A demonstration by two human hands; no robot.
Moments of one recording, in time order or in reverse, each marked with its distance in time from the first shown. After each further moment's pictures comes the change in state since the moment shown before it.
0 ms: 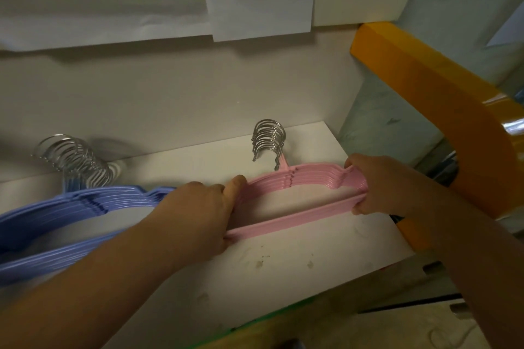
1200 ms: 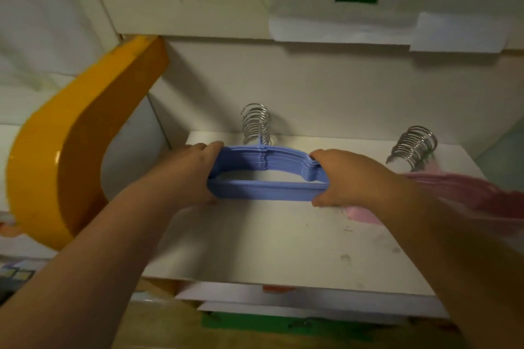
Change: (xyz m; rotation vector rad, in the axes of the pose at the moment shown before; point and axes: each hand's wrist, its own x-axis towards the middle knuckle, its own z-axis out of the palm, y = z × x) left_hand -0.195 -0.173 0.002 -0.207 -0.066 -0.556; right_hand 0.025 -0.289 0.033 -0.167 0.044 -0.437
